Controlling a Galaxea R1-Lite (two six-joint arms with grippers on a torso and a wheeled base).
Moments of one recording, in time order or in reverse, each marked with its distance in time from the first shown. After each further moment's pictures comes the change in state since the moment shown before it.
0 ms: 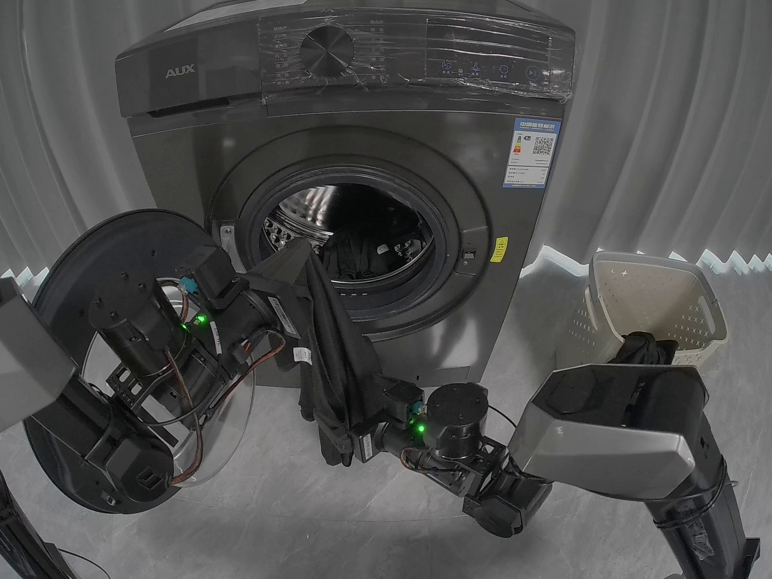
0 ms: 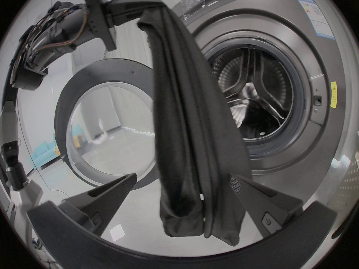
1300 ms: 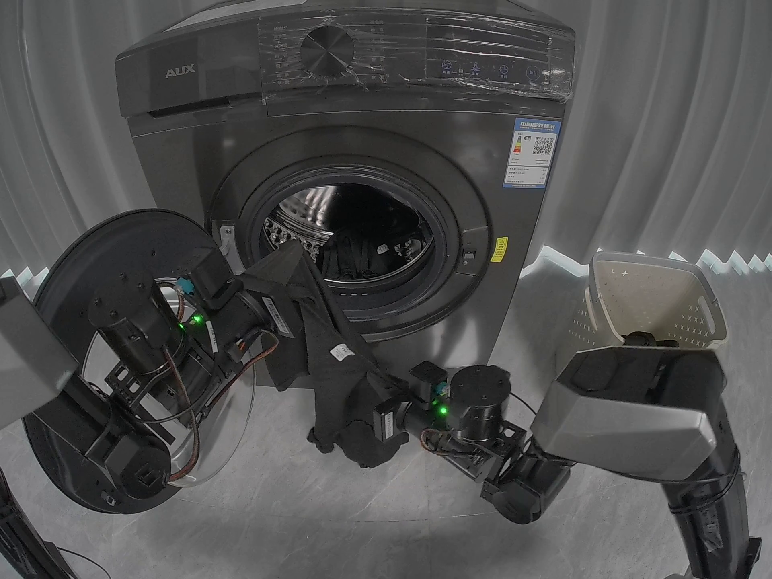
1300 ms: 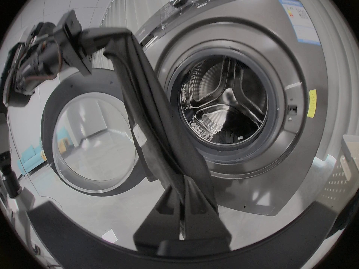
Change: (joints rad) left arm 0.025 0.007 0.007 0.000 0.000 0.000; right arm -0.047 -0.045 0.035 -0.008 -0.053 0.009
